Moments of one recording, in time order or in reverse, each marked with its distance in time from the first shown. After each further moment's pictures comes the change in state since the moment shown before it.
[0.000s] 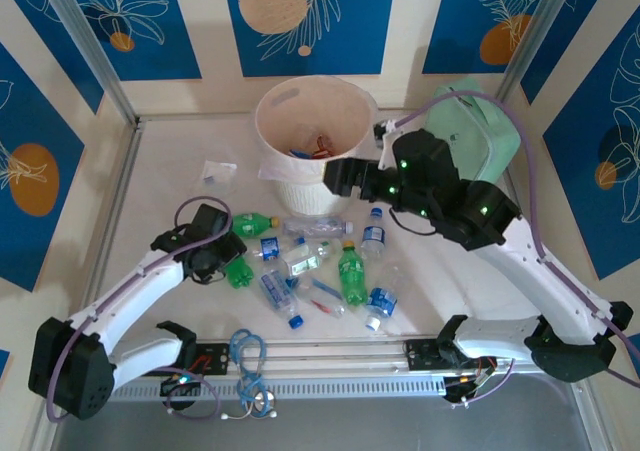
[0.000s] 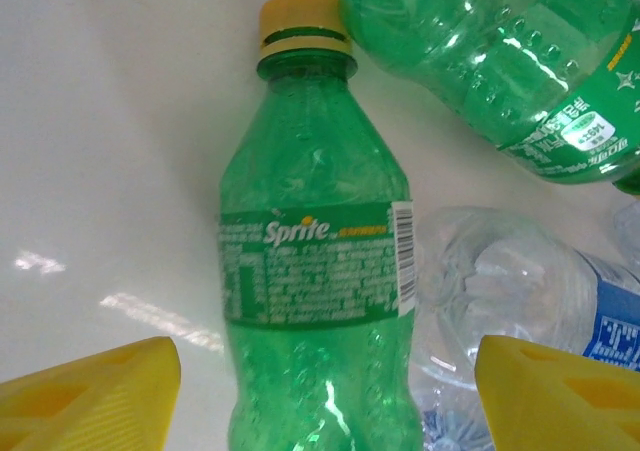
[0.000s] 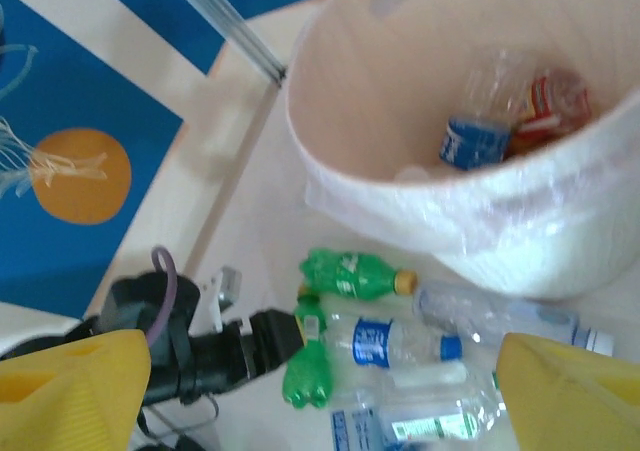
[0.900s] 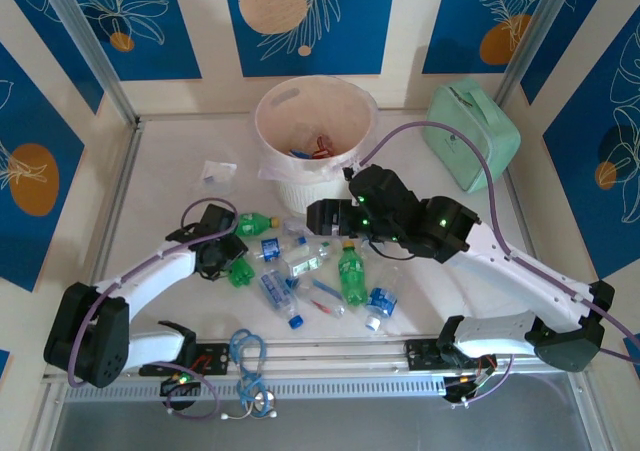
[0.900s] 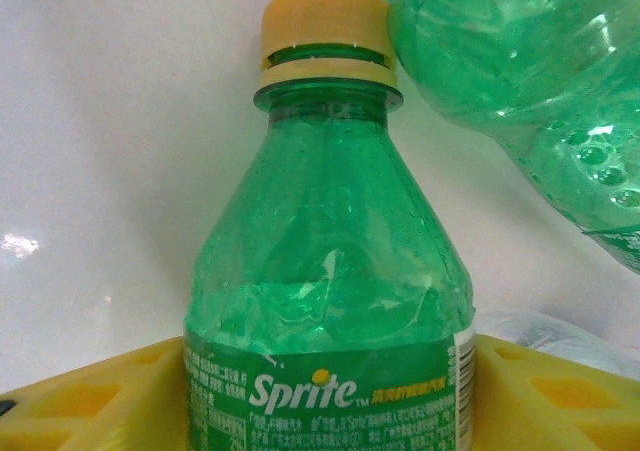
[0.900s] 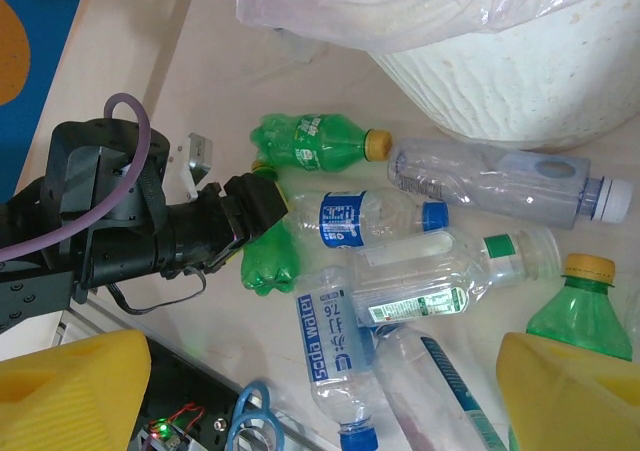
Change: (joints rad) left arm 0.038 0.161 -0.062 0.190 0.008 -0.026; right arm 0.143 0.033 -0.146 -0.048 0.028 0.117
